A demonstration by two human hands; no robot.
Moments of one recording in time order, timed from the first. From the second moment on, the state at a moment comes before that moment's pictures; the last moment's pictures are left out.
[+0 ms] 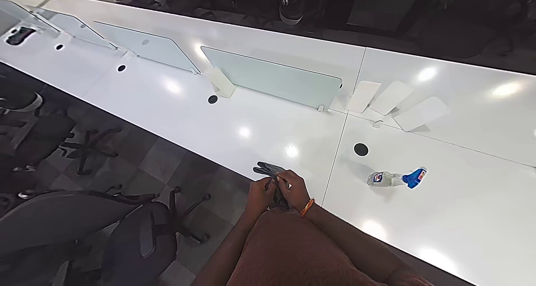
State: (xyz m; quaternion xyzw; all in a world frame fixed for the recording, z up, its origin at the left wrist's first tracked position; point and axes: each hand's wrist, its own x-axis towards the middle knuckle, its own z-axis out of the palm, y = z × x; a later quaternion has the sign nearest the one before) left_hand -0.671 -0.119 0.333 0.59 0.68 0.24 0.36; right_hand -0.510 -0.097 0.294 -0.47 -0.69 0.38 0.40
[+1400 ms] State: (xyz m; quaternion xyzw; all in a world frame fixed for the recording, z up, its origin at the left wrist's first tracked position) left_hand -0.664 -0.120 0.333 0.34 0.66 0.44 0.51; right_hand -0.516 -0.098 0.289 -0.46 -0.72 0.32 0.41
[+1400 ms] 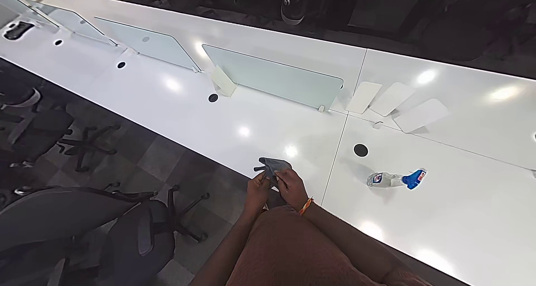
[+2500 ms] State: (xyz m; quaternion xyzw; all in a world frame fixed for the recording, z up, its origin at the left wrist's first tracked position) left_hand -0.663 -0.111 0.330 0.42 0.56 0.42 0.58; right_hand -0.515 -0.077 0.294 -0.47 -0.76 0.25 0.37
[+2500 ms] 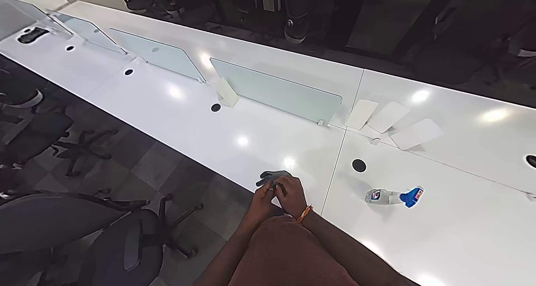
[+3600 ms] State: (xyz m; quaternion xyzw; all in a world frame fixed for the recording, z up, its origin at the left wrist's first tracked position) left_hand -0.853 -0.118 0.369 0.87 0.30 0.14 0.36; right_hand -0.566 -0.103 0.288 -0.40 -0.77 0.45 0.22
